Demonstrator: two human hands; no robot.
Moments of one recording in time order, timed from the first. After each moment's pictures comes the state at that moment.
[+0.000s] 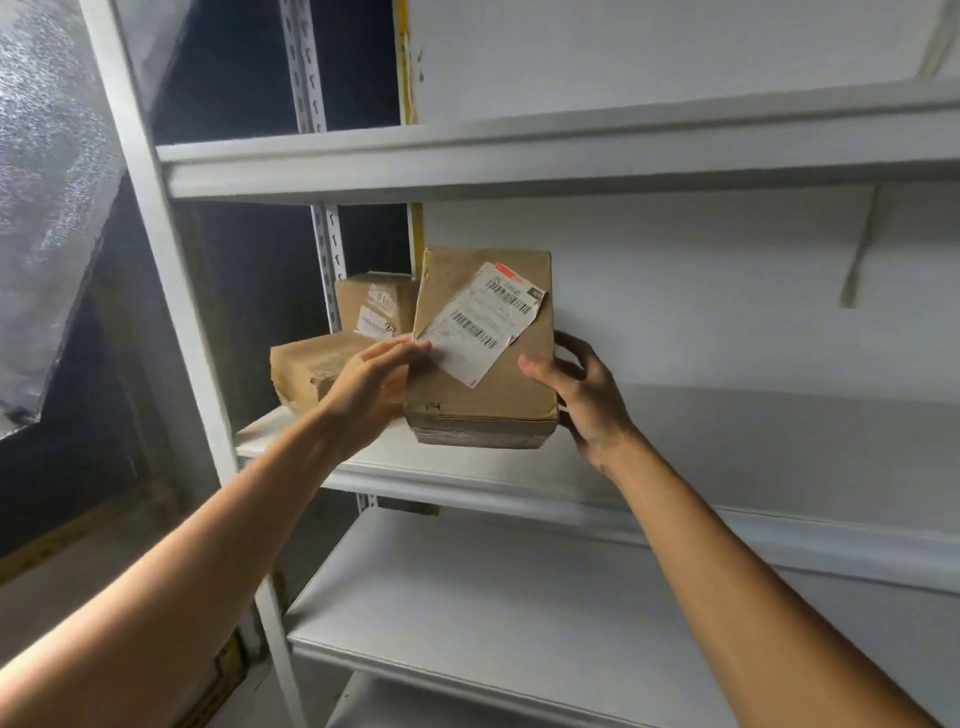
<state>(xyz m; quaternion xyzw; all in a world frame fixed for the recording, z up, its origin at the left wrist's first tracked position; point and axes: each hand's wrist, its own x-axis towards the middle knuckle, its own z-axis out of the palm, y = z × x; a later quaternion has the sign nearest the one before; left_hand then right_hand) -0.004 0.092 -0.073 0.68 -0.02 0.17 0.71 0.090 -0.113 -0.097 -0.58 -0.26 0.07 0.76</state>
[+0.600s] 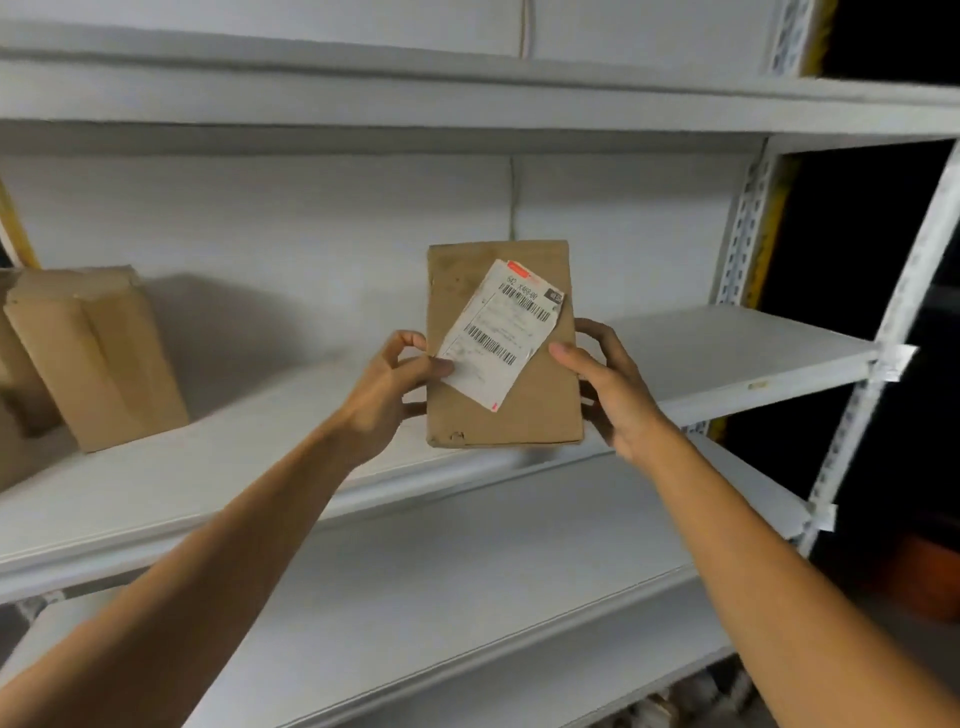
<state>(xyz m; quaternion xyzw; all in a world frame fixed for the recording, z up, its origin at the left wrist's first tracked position) 0.113 -0.161 -0.113 0.68 -0.20 -0.04 0.71 0.071 -0.397 -0.120 -0.65 -0.06 -0.11 0.75</state>
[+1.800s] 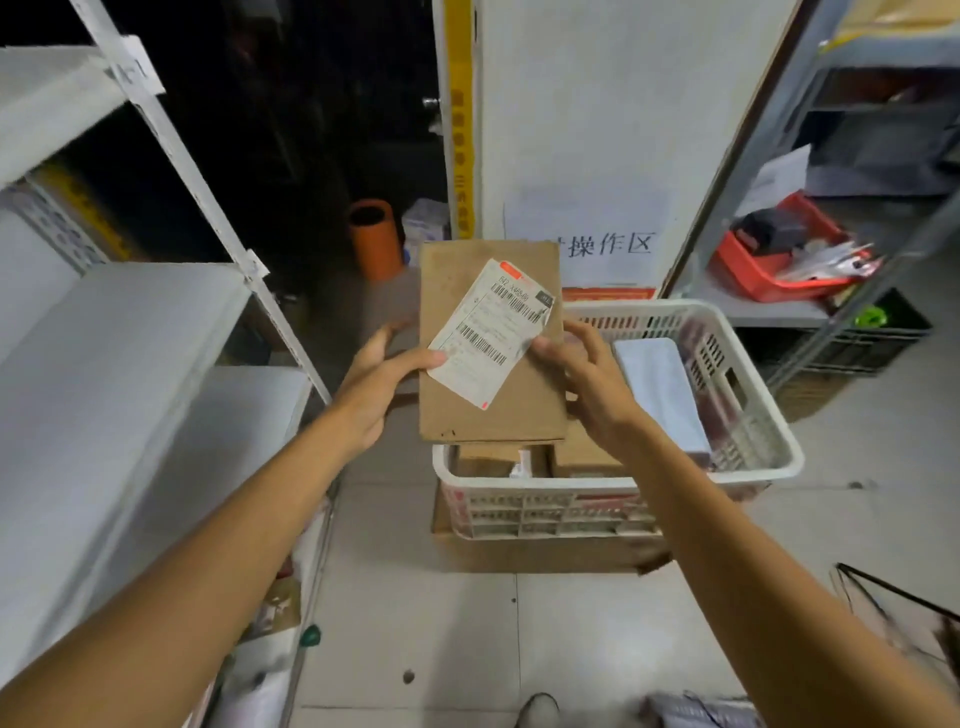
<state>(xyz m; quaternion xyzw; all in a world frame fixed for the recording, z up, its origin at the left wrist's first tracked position) -0.155 -0.590 -0.337 0.59 -0.37 -0.52 0.50 -0.378 -0.637 -0.353 -0.48 0.44 -0.39 0.65</state>
